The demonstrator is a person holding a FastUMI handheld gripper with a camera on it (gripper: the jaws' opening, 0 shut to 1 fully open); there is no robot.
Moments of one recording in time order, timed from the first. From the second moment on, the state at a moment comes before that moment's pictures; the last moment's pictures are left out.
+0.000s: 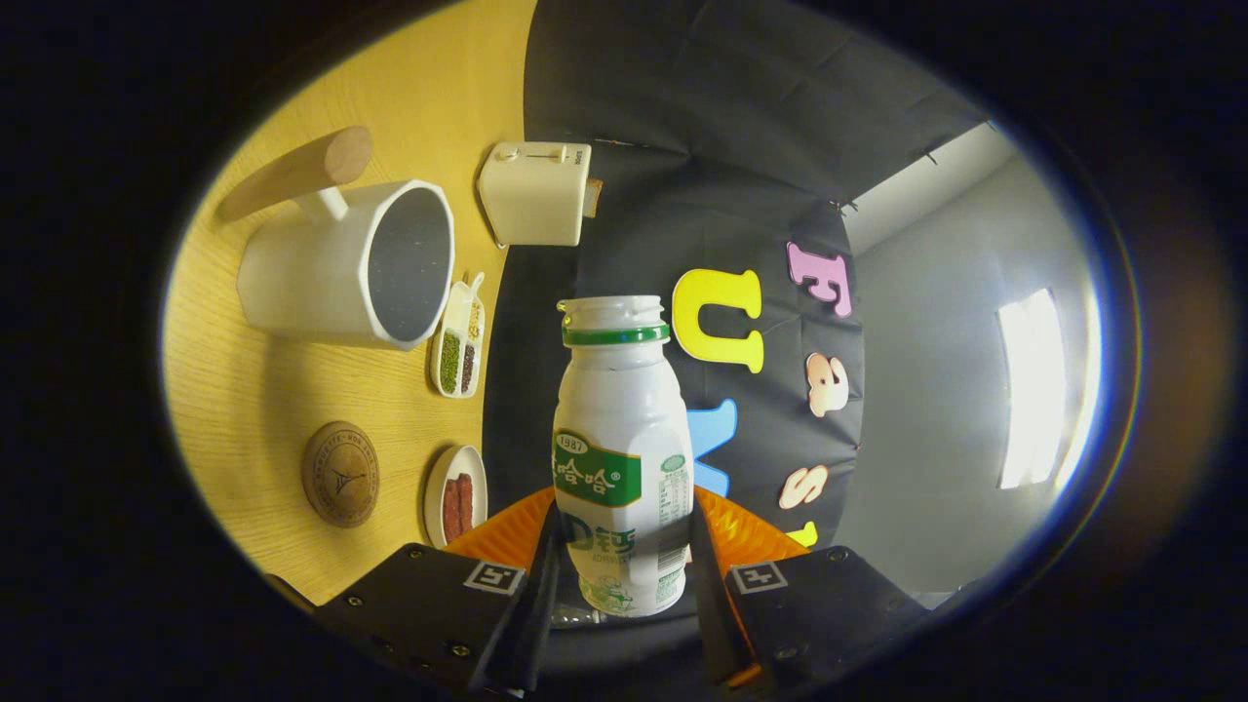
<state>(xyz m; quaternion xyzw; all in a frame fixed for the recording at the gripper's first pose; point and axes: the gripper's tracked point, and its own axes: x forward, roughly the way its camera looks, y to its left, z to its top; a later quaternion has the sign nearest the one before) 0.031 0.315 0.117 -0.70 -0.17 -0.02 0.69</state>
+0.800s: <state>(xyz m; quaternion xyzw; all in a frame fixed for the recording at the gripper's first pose) 0.031 0.312 0.103 -0.70 -0.17 -0.02 0.69</state>
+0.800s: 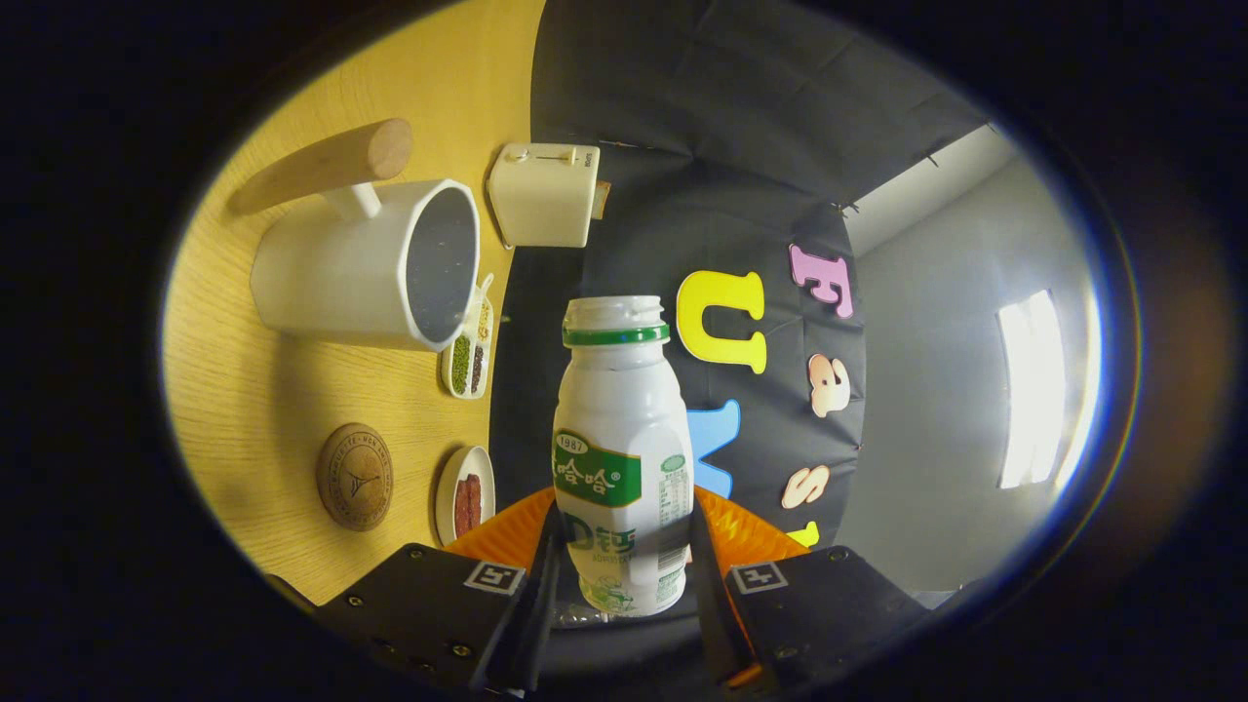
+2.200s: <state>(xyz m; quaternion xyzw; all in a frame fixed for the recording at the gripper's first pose) 0.087 0.310 0.054 -0.06 0.01 0.15 0.99</state>
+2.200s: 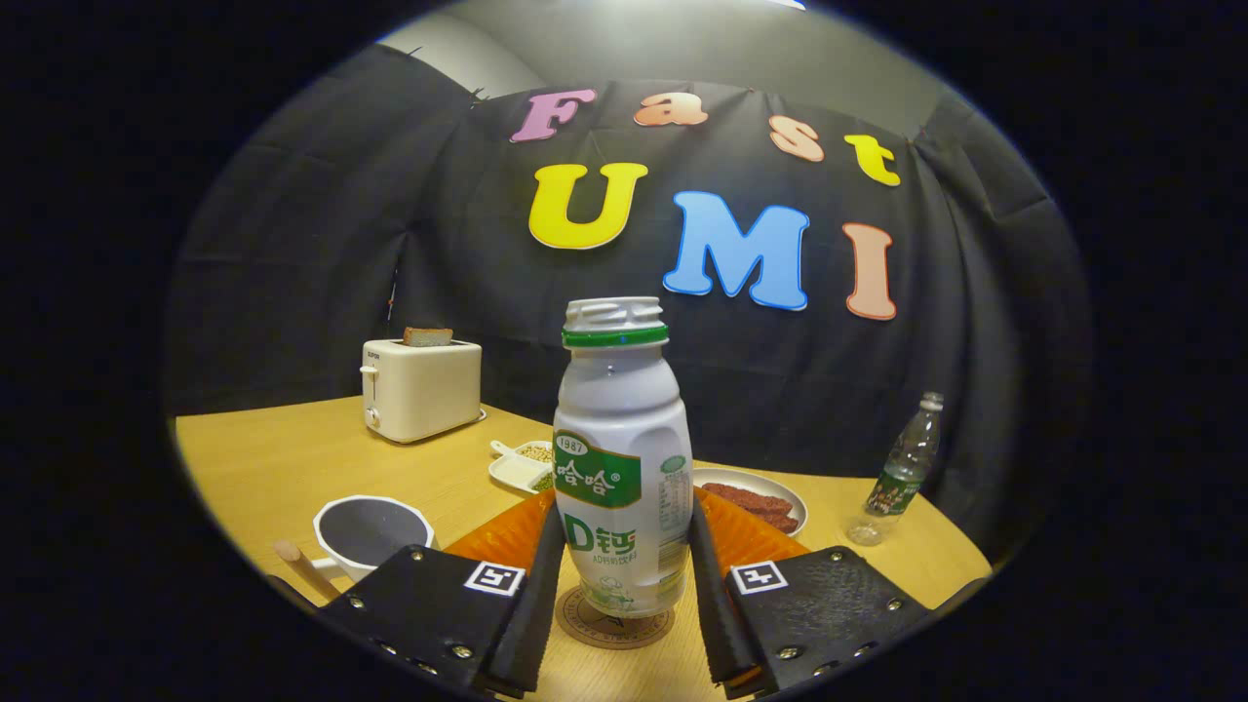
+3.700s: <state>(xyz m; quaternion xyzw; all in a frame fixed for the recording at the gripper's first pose) 0.048 0.277 0.110 -0.02 -0.07 0.13 0.99</state>
